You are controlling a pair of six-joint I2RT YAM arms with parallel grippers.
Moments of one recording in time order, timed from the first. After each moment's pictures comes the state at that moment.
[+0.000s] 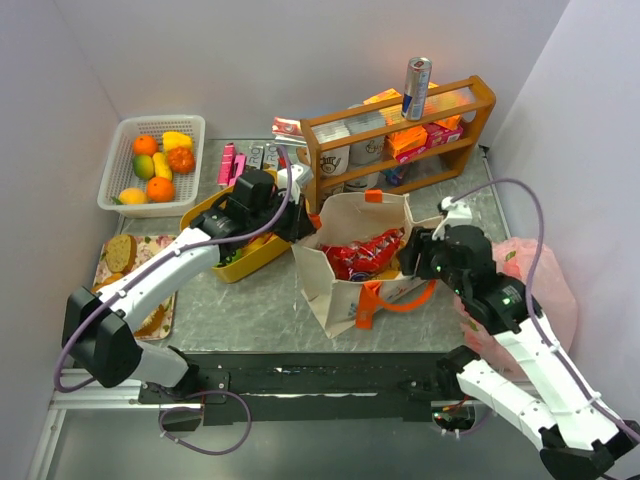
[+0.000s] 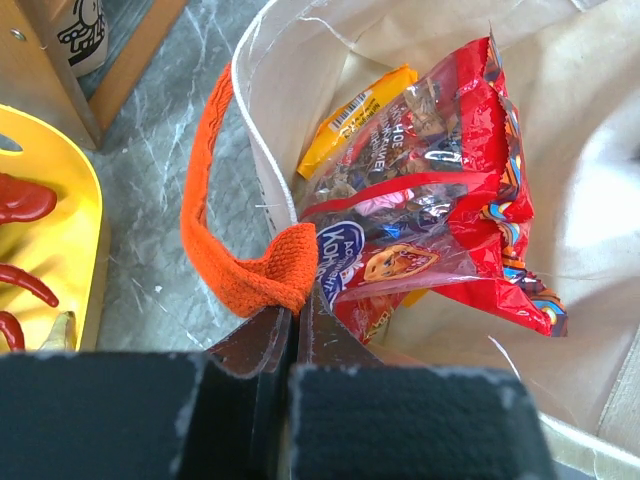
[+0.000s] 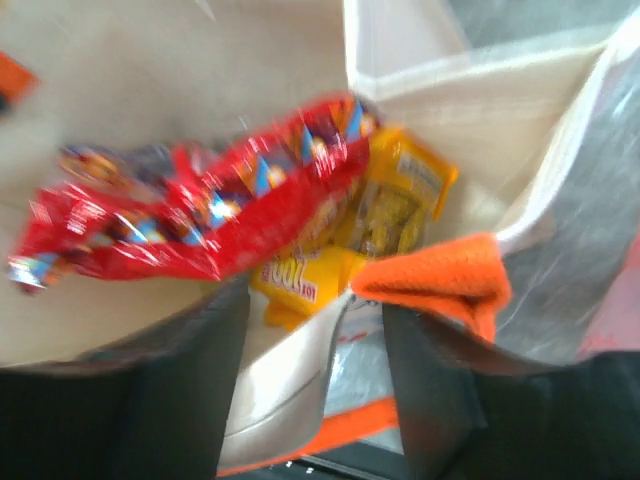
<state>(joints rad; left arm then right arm) -0.63 1.39 1.20 -0.32 0.34 -0.22 0.50 0.72 0.91 -0.72 0.15 0.40</state>
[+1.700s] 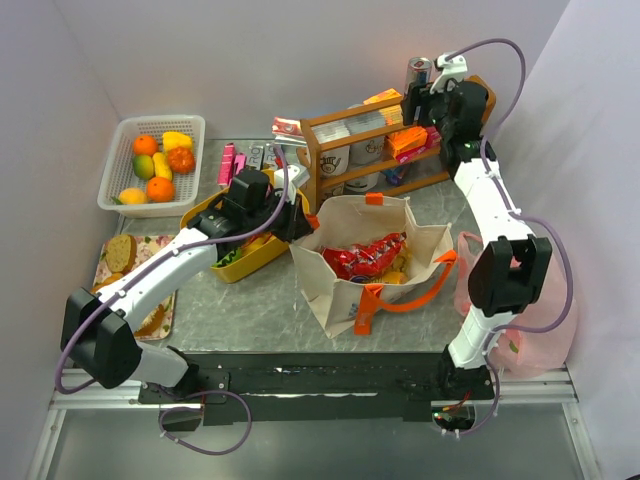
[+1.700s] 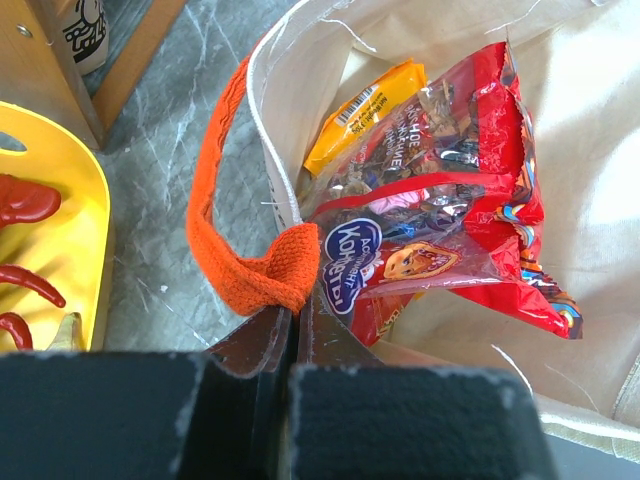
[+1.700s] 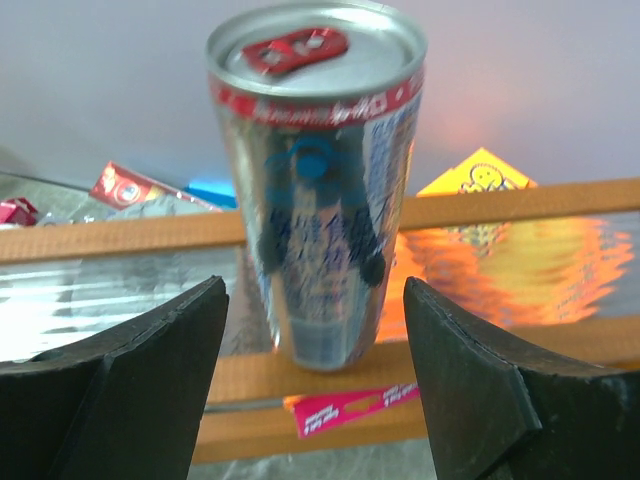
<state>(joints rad) -0.60 1.39 1.17 -0.30 0.38 -0.20 0.07 1.77 1.72 -0.02 -0.18 -0.03</state>
